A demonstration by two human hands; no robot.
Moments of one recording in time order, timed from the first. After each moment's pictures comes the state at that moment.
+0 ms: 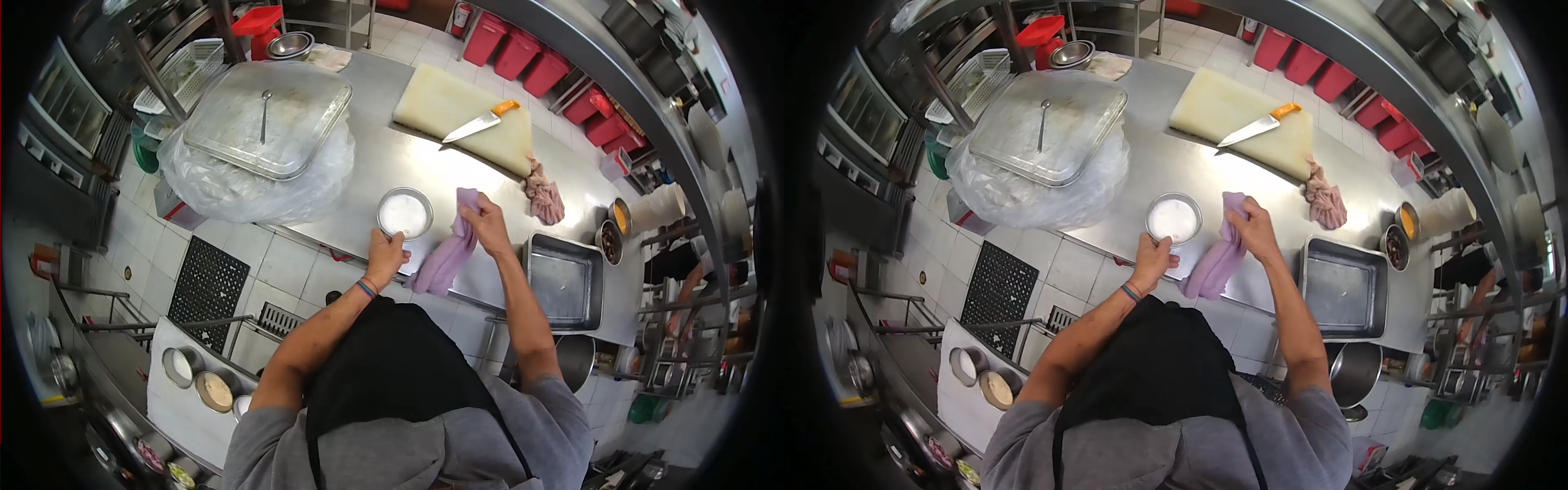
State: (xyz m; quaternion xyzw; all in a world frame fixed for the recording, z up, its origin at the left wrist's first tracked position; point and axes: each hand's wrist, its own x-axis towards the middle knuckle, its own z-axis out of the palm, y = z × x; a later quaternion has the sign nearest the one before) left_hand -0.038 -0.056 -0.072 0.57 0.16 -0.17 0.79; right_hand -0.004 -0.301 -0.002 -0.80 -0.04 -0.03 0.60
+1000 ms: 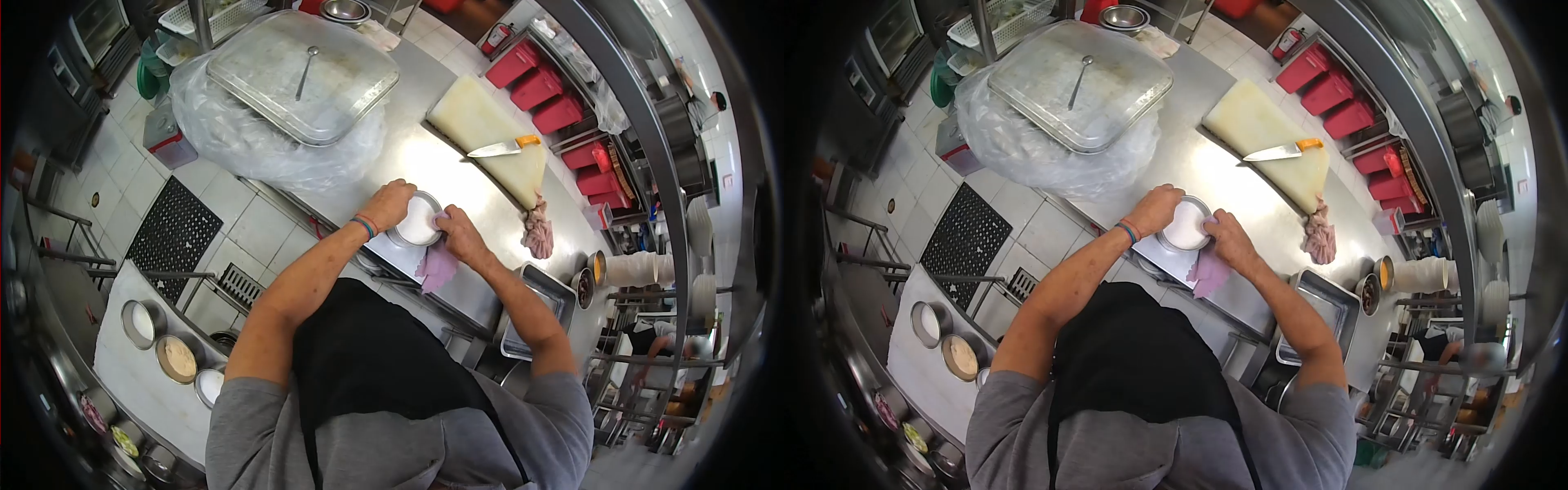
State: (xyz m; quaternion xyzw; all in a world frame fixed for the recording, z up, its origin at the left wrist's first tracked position) left_hand 0.058 -0.003 -0.060 0.88 -0.20 0.02 0.42; right_hand 0.023 -0.238 -0.012 -0.92 -0.35 0.00 0.15
